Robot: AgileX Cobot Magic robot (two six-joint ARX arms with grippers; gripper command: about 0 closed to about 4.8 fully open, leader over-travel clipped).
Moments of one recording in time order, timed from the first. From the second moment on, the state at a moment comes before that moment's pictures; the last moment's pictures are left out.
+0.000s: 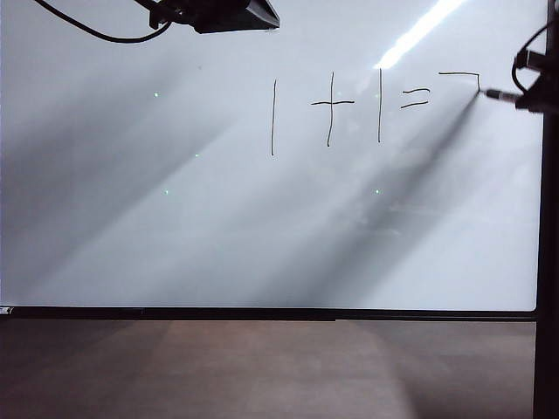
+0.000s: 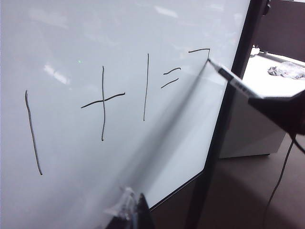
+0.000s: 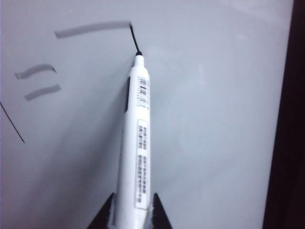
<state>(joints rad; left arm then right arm) -0.65 1.37 0.97 0.38 0.07 -0.02 -0.13 1.45 0.75 0.66 -0.35 0.18</state>
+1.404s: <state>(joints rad) -0.65 1.37 0.97 0.37 0.07 -0.02 -0.03 1.44 0.71 0.73 -0.36 0.20</state>
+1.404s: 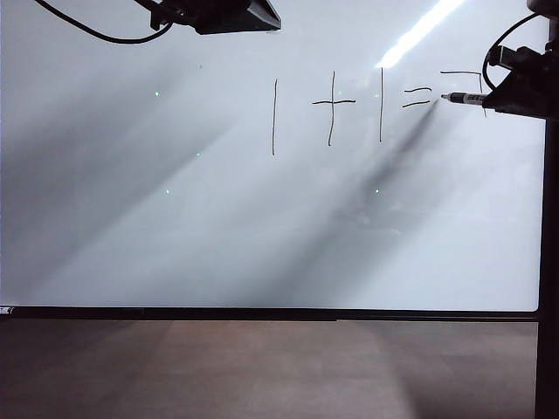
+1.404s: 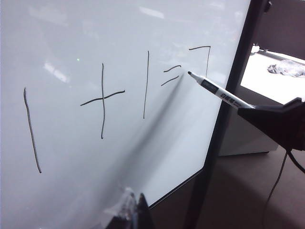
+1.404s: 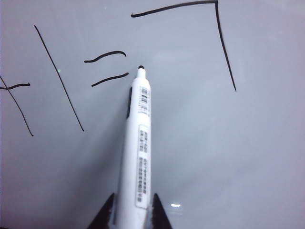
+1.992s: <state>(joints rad) -0.65 1.37 0.97 0.37 0.07 -0.02 -0.03 1.49 0.73 0.74 -0.37 0.20</state>
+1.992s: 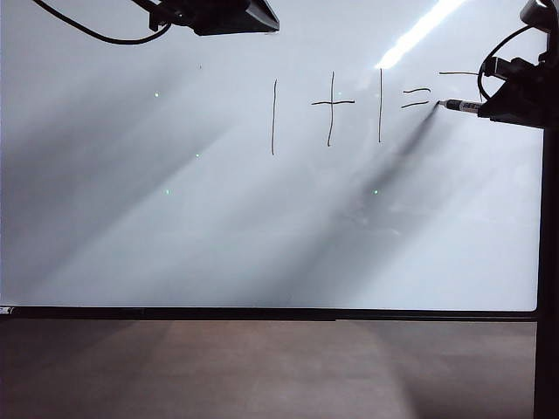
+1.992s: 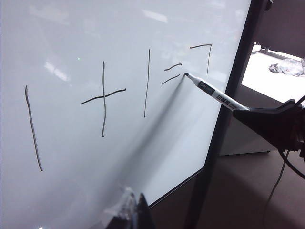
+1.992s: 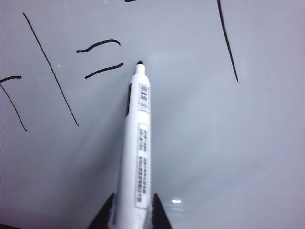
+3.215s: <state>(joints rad) -0.65 1.37 0.97 0.36 0.07 -0.02 -0.15 1.49 0.73 0.74 -0.39 0.21</state>
